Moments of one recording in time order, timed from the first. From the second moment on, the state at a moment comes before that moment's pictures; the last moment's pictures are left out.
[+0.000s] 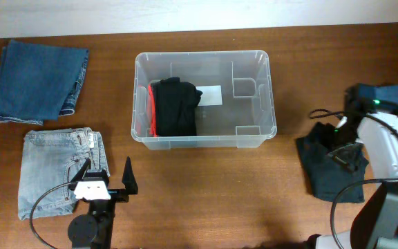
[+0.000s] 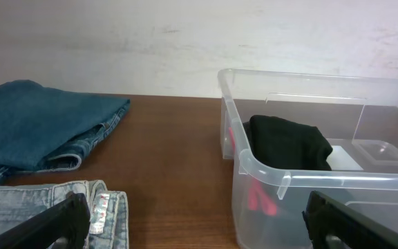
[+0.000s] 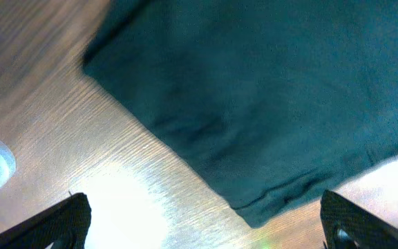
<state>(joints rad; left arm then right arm) 0.00 0.01 0.01 -0.07 0.03 -0.07 -0.25 1.62 1.17 -1.14 -0.03 0.36</state>
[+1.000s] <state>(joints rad) 0.00 0.01 0.01 -0.07 0.03 -0.07 -0.09 1.64 1.08 -1.09 0.29 0.22</state>
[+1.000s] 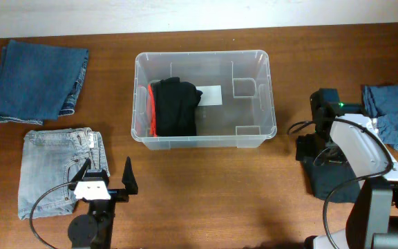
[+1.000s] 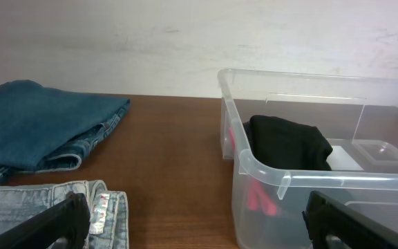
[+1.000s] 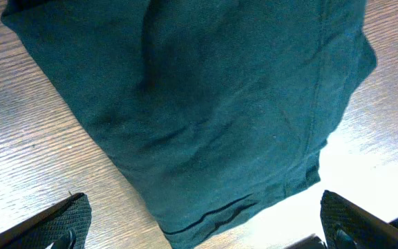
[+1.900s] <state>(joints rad) 0.00 0.01 0.01 -0.07 0.03 -0.07 -0.23 1.74 1.03 -0.87 0.23 0.19</state>
